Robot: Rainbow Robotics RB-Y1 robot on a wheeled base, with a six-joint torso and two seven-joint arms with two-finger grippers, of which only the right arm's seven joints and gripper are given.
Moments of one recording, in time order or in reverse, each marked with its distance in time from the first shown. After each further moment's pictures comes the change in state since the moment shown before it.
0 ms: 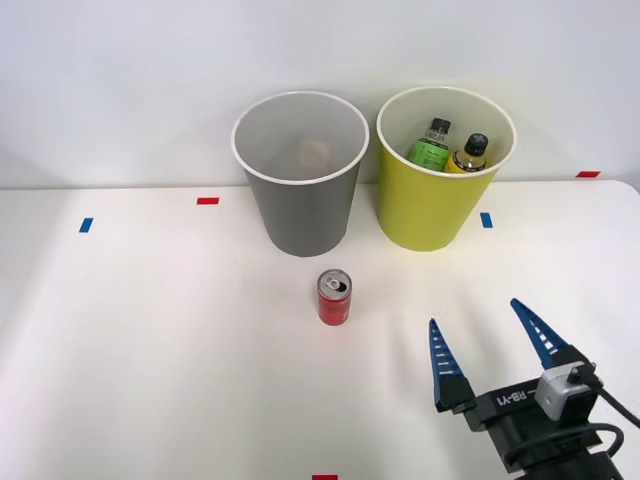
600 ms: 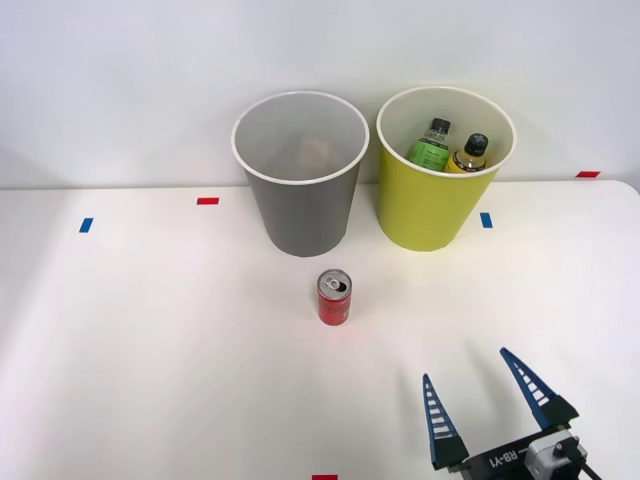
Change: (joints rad) arm 0.028 0.029 -0.018 0.261 0.161 -0.289 -0.088
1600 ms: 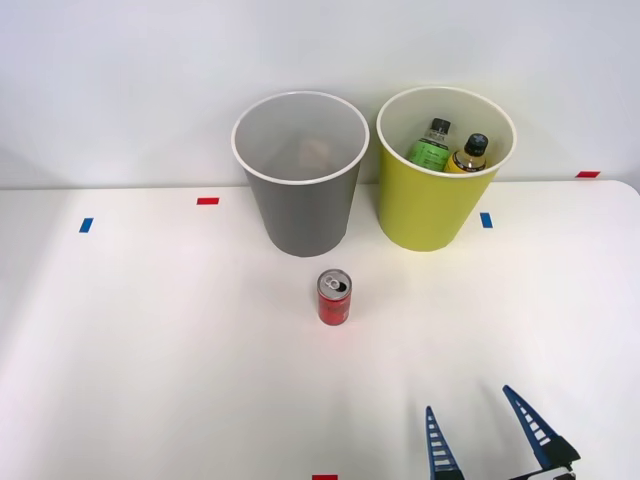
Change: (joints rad) arm 0.069 0.060 0.005 0.060 -0.012 -0.021 0.012
